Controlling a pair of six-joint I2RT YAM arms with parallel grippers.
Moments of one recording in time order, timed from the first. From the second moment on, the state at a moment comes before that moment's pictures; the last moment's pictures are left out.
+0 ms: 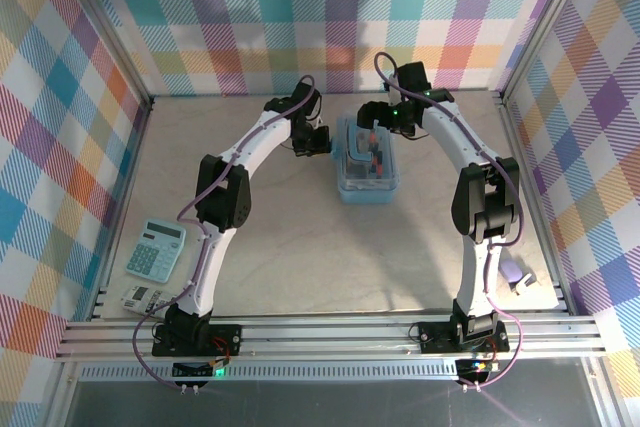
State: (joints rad) left arm -0.45 2.45 2.27 -0.97 0.29 -0.46; right arm 0.27 2.07 1.88 -0.77 -0.27 0.30
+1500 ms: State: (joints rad) left arm -0.51 2.58 2.41 -1.13 0.07 -0.39; right arm 0.27 2.07 1.88 -0.77 -0.27 0.30
